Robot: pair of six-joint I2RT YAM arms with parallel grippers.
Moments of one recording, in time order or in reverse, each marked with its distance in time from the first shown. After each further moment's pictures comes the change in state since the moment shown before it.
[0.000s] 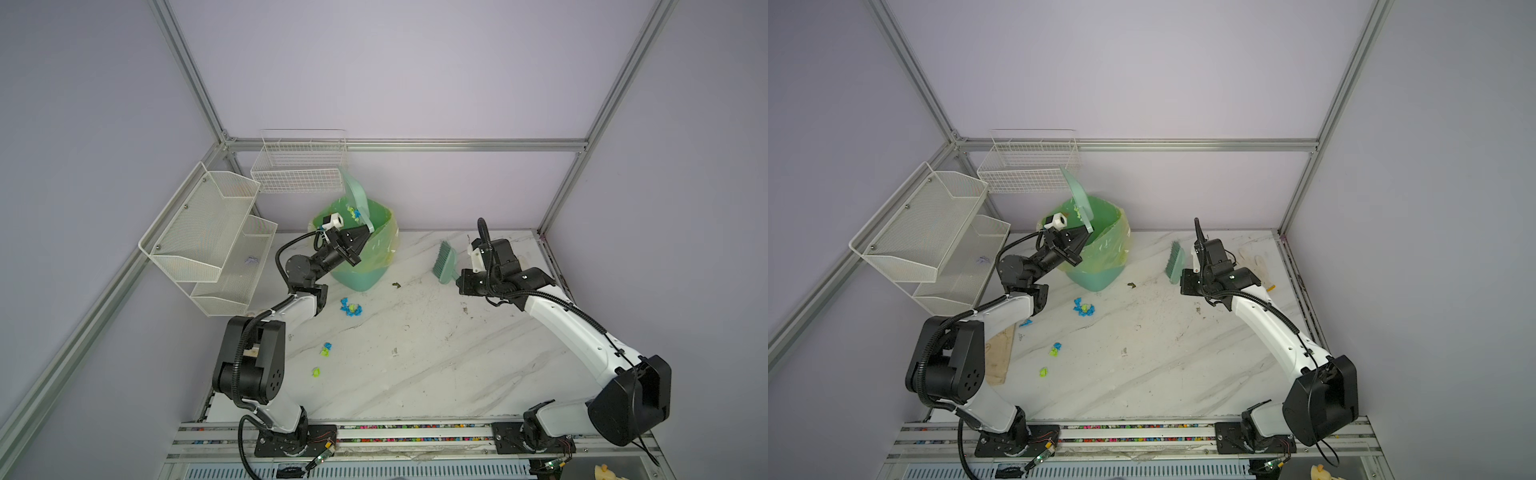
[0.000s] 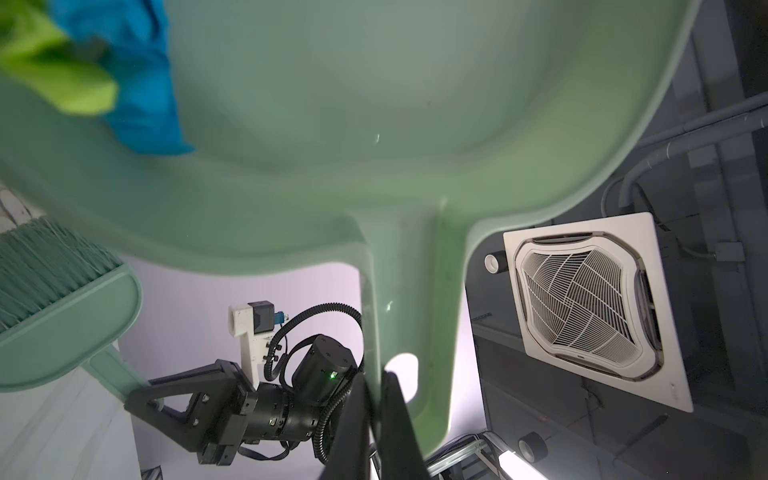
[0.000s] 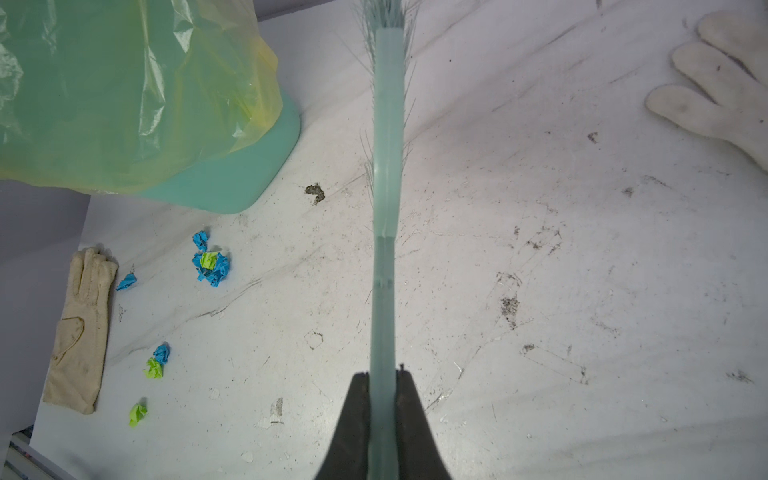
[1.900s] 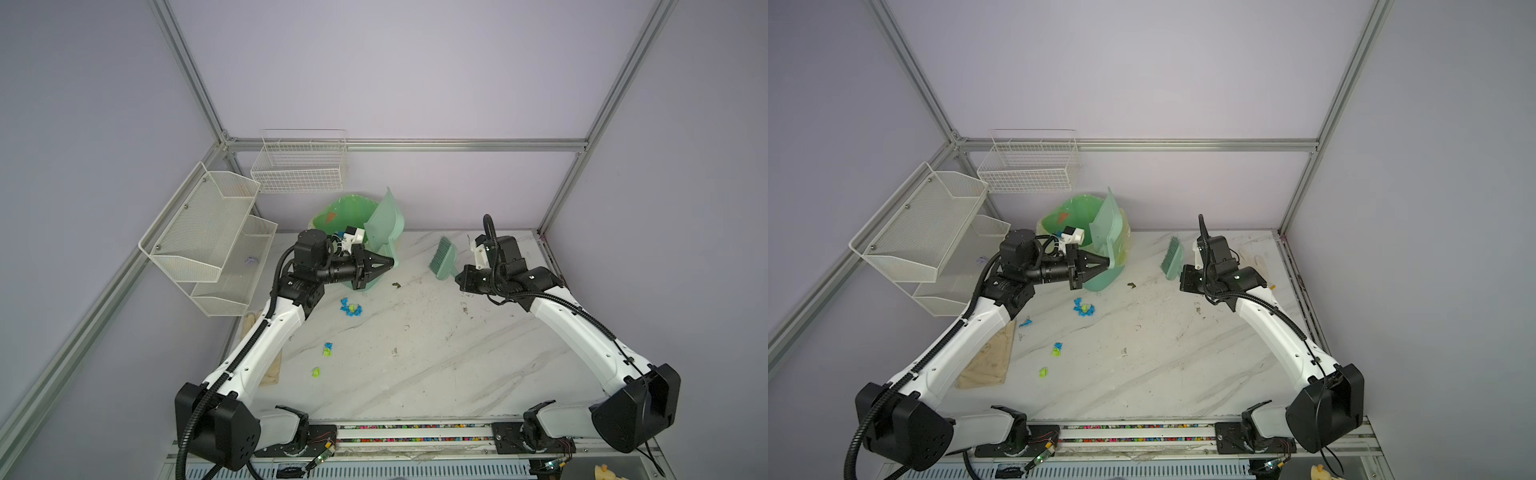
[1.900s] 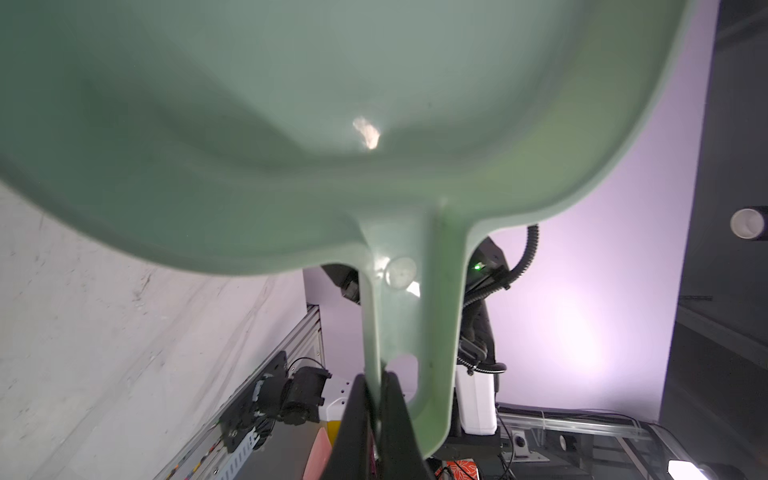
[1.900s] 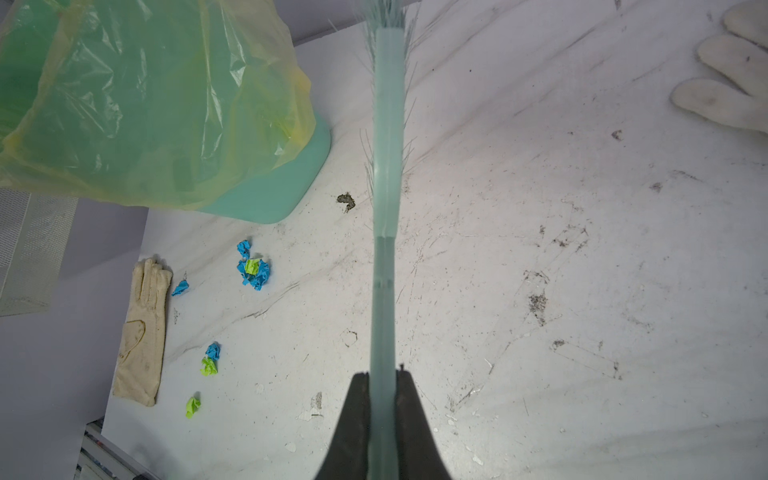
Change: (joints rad) left arm -0.131 -0.354 0.233 -1.571 0.142 0.877; right arm -0.001 -0.038 0.029 -0.020 -0.046 0.068
